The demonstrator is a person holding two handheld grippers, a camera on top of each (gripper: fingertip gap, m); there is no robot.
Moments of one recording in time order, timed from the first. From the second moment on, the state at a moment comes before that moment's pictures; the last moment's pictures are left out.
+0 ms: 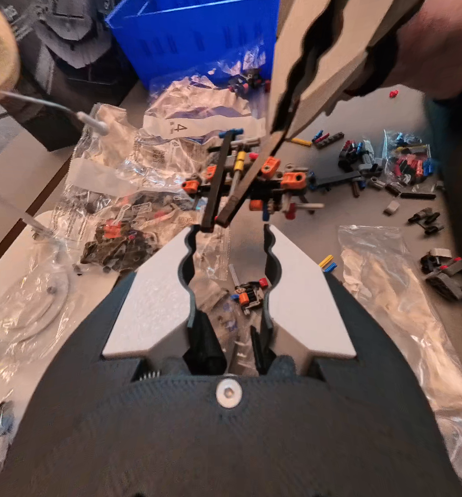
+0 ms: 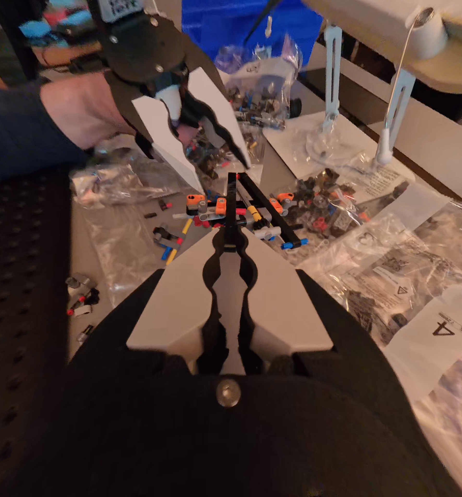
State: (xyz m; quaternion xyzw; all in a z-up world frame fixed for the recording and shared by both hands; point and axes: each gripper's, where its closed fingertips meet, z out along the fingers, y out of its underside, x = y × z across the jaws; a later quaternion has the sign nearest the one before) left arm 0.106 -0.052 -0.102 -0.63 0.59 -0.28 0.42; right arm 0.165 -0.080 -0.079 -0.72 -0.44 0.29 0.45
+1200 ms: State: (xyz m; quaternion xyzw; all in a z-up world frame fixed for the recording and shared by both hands) left arm 0.124 -0.070 -0.083 -0.57 0.58 -0.37 0.45; right arm 0.144 -0.117 -0.069 -0.64 -0.51 0.37 0.44
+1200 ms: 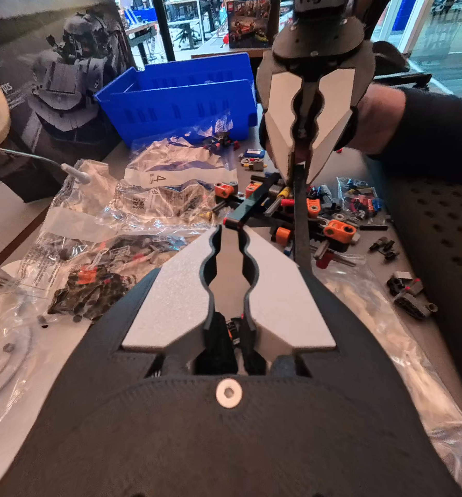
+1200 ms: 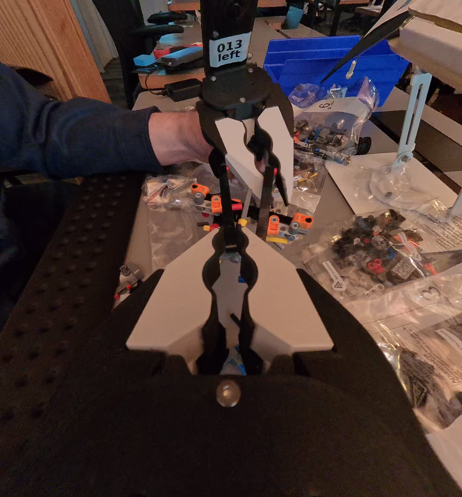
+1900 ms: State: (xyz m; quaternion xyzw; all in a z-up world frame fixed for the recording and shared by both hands) left arm 0.130 -0.095 -0.072 -0.54 0.58 -0.46 0.42; right arm 0.141 -0.132 -0.064 -0.61 -0.53 0.39 0.44
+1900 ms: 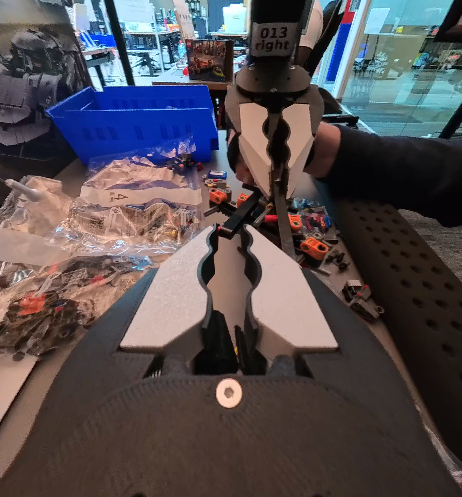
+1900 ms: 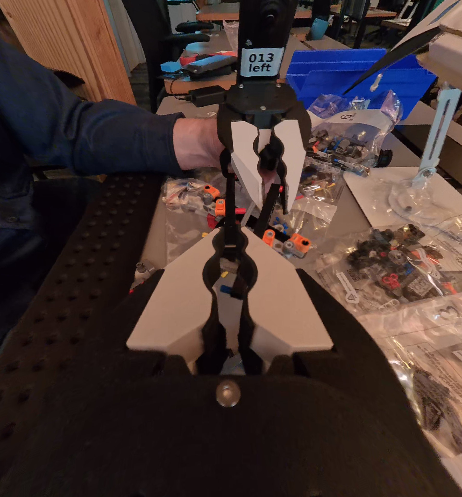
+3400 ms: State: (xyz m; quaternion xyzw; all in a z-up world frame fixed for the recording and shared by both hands) left arm 0.128 -0.063 -0.070 -0.58 0.58 -0.27 0.50; right arm 0.142 -0.098 -0.055 -0.64 -0.54 0.15 0.53
